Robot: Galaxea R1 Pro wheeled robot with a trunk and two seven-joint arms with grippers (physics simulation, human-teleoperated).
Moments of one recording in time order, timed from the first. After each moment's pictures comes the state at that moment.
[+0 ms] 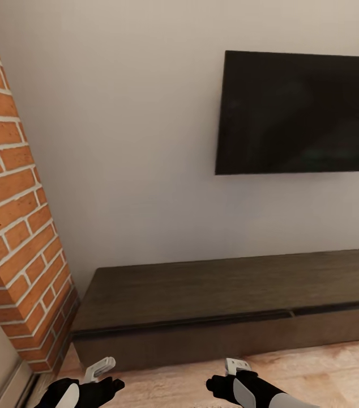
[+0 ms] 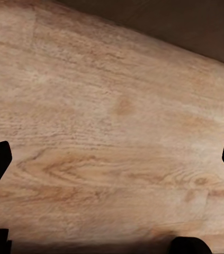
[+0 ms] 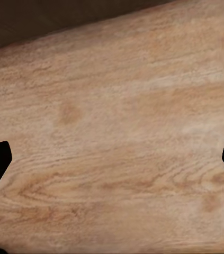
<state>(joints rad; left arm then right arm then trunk) -0.25 0.14 -0.14 -0.83 0.70 0.64 0.06 -0.60 0.08 0.65 -0.10 -0.82 0.23 -0.01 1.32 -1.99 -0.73</state>
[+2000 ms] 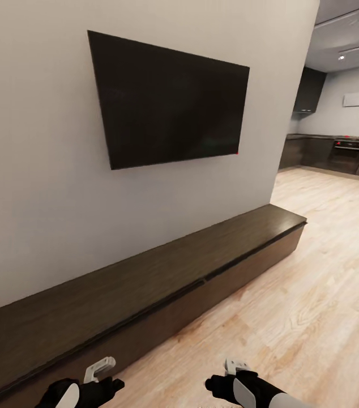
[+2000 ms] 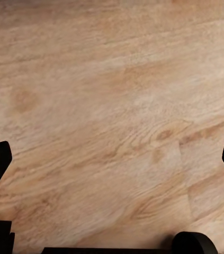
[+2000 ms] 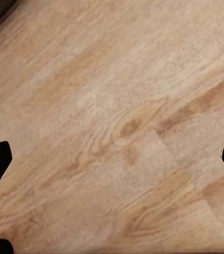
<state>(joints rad) -0.25 0.14 -0.14 -0.83 0.70 0.64 0.06 -0.60 0.08 0.65 -0.10 -0.82 0.23 0.01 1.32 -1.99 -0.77</state>
